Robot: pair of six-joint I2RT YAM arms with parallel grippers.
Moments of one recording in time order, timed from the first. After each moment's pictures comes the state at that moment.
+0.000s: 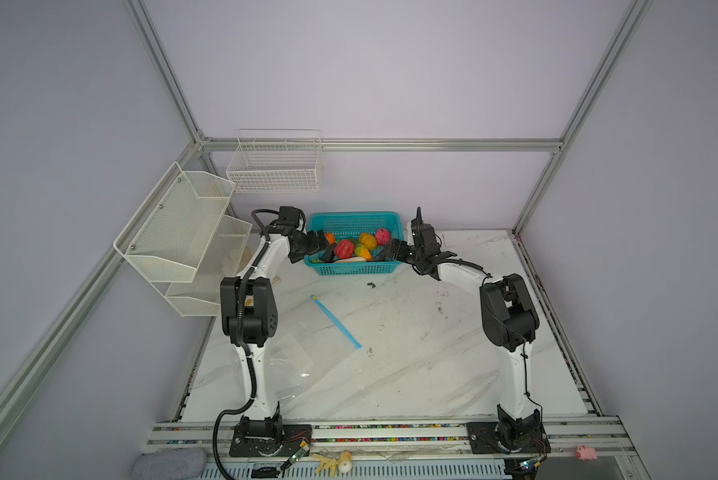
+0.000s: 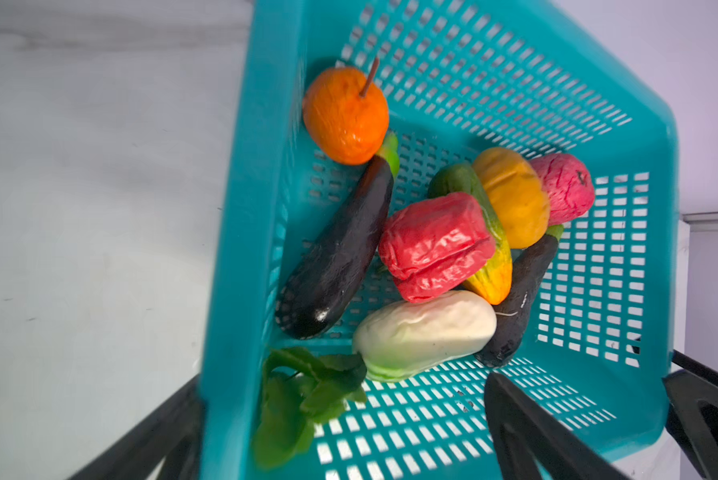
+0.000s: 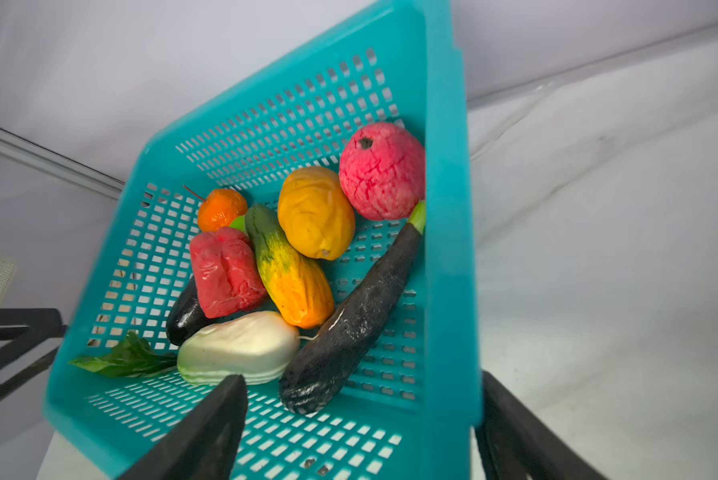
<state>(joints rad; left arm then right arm) -0.02 2.10 1.88 -0.70 0.25 -0.41 0.42 2.11 1.60 -0.03 -0.13 0.56</state>
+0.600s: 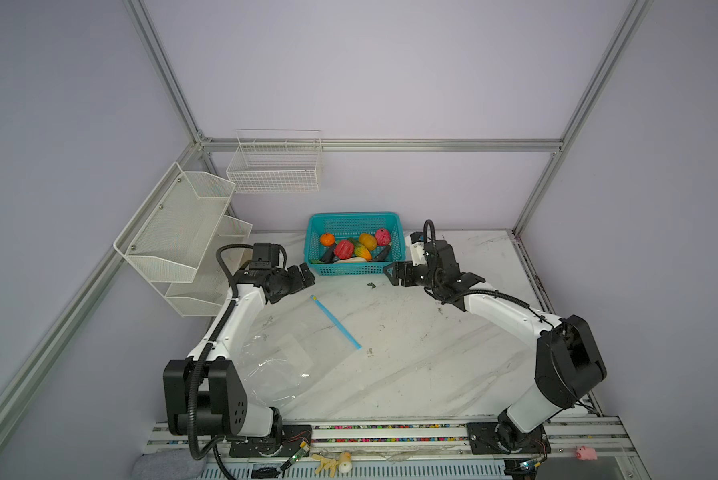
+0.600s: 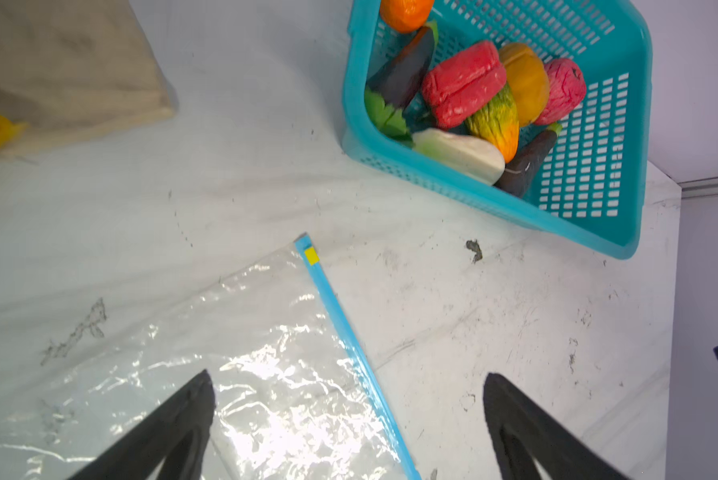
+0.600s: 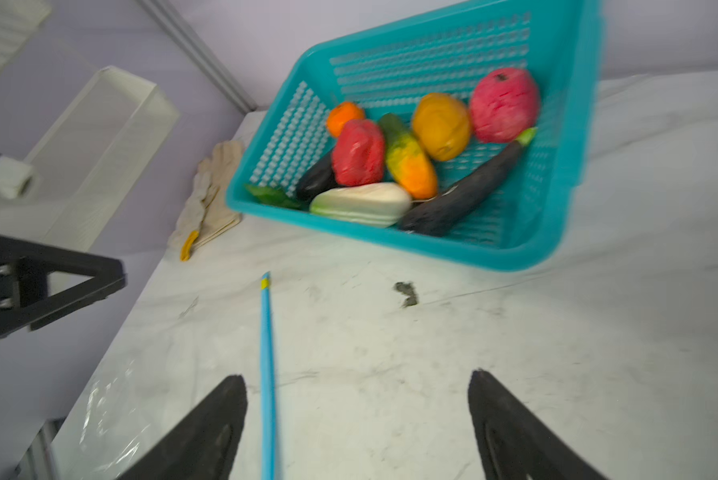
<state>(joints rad) -0.01 1.39 1.14 -0.69 0.21 -0.46 0.58 1.62 1.16 -0.06 -0.26 0.42</state>
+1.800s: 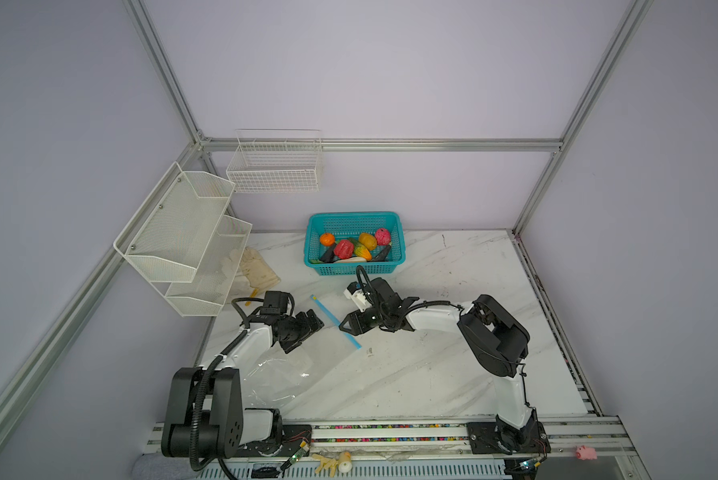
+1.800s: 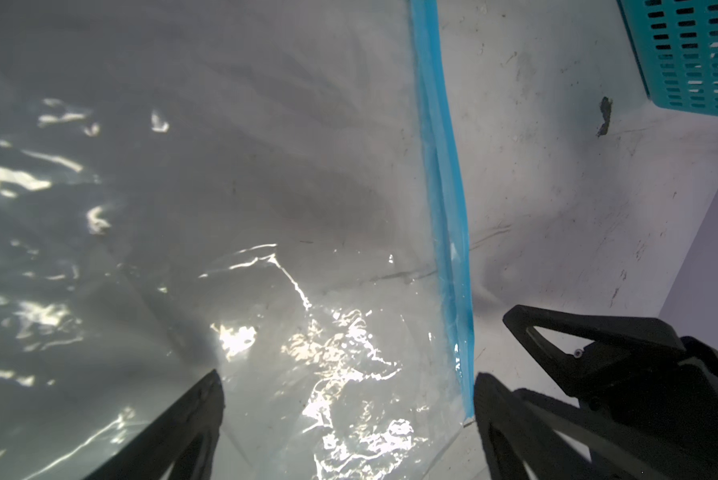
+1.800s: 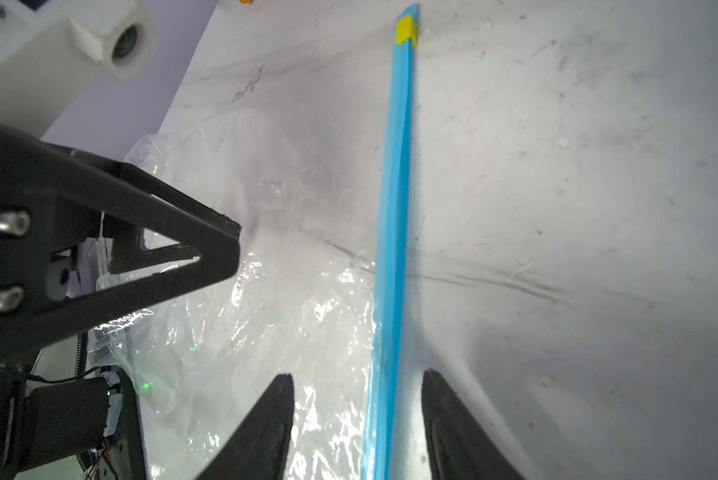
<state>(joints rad) -0.02 1.33 0.67 -0.47 0.35 -0.63 0.82 2.04 1.27 0.01 -0.48 0.39</state>
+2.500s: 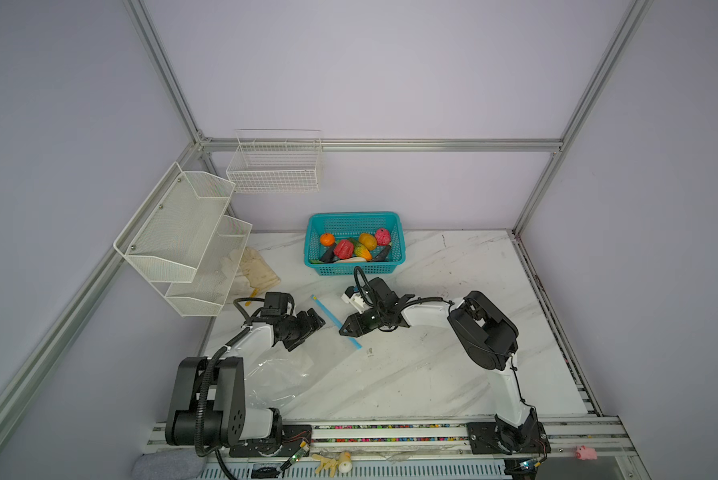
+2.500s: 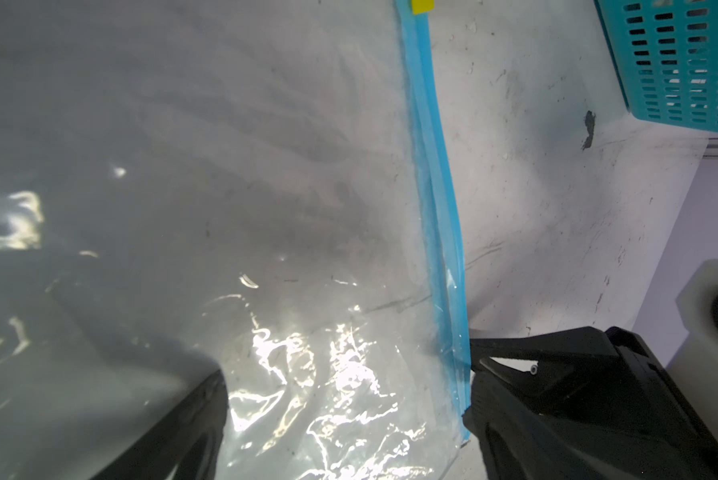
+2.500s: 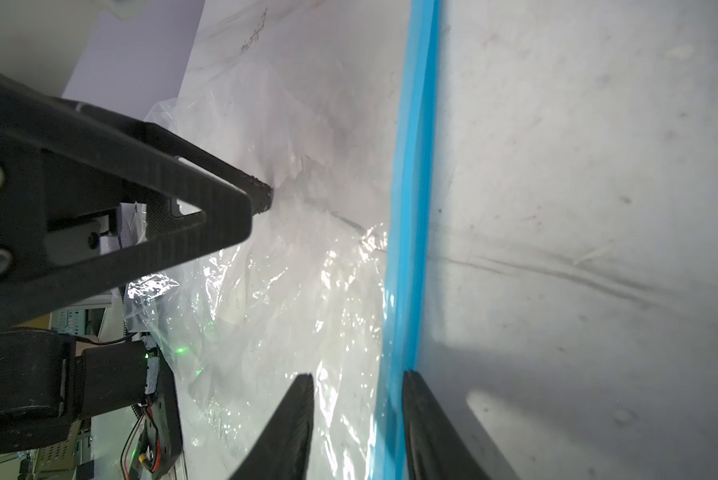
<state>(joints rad) -0.01 1.38 0.64 -0.35 0.39 -0.63 0.81 2.13 1.34 -0.06 -0.63 0.40</state>
